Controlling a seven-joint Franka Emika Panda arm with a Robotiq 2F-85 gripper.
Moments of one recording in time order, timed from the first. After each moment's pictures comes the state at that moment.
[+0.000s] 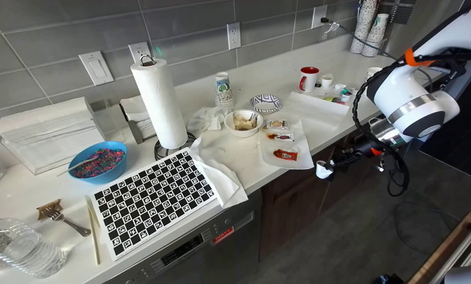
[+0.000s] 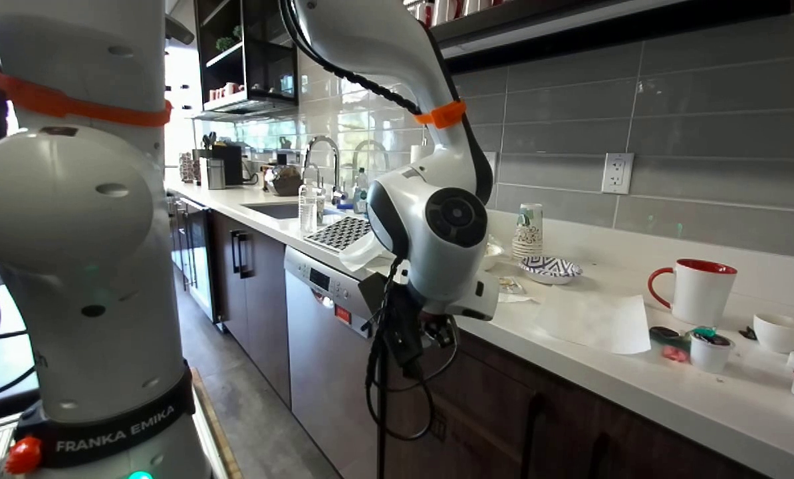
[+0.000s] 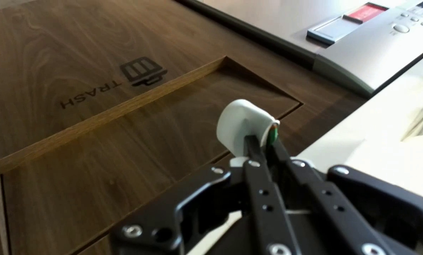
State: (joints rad) arm -0.10 0.08 -0.09 -2.69 1.58 2.47 -1.48
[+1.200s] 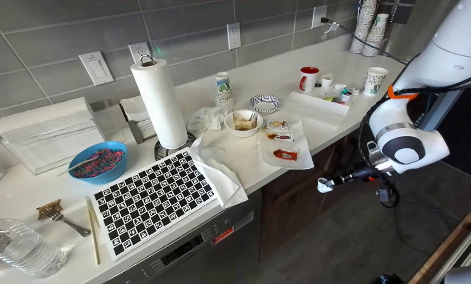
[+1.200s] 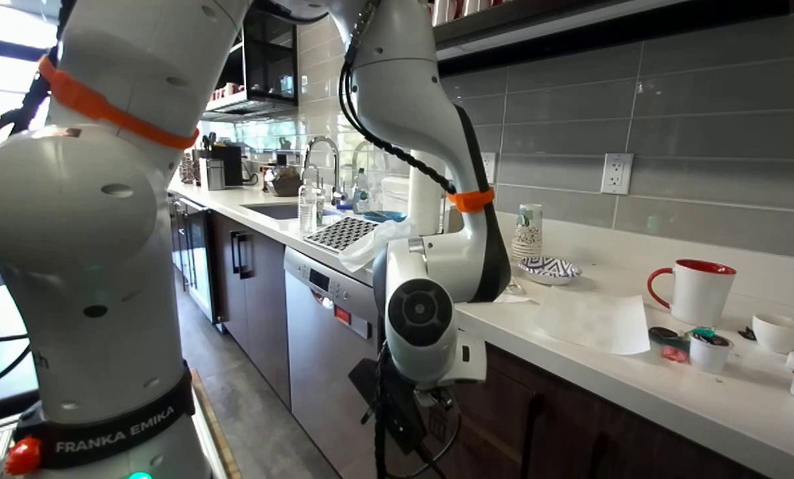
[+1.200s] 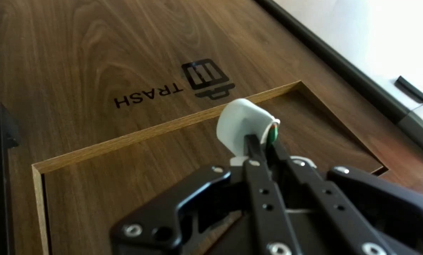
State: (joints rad) arm -0.08 0.41 -0.15 -2.60 2.02 2.41 -2.19
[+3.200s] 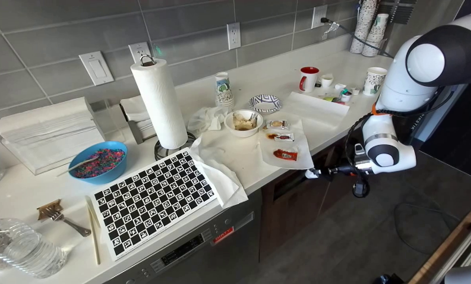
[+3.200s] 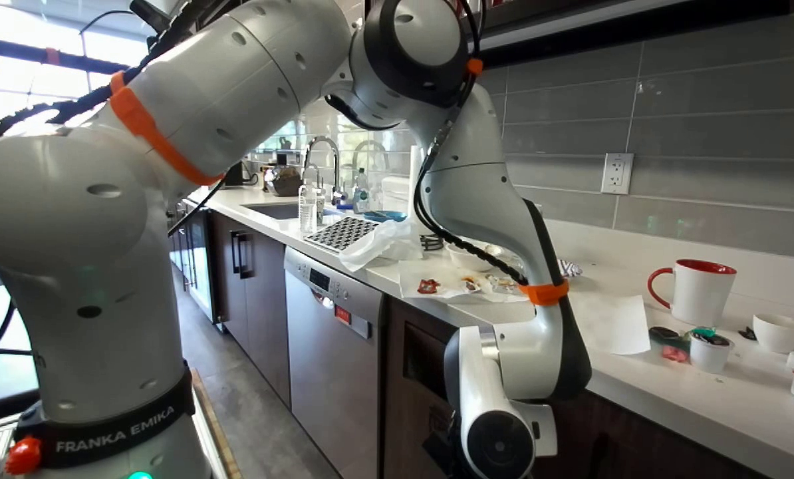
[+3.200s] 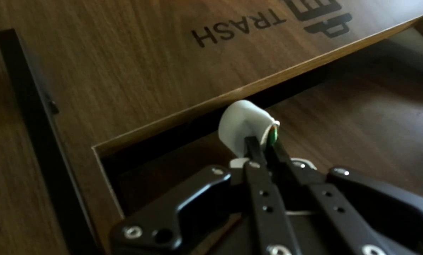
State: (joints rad) arm -0.14 0.86 -0.26 -2.18 2.08 2.04 -2.28
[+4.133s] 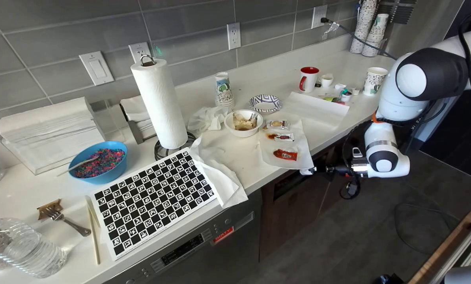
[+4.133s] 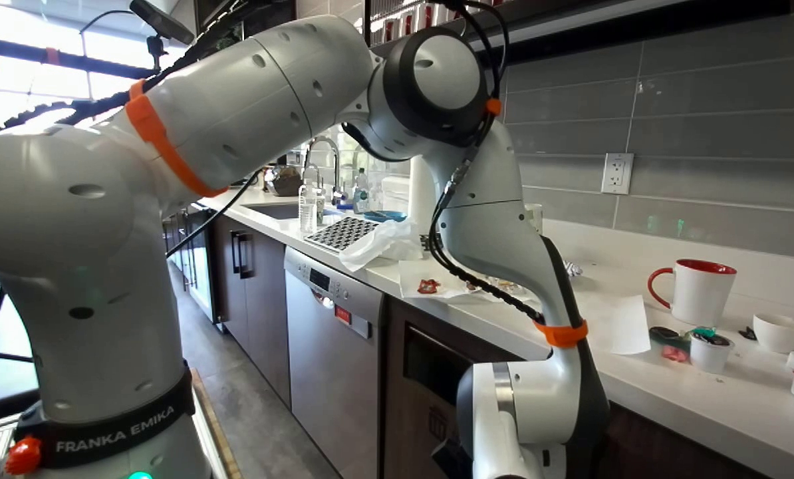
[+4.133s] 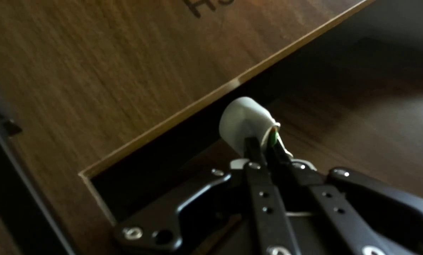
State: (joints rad) arm -0.20 1.00 -0.25 -2.06 2.08 1.81 -2.25
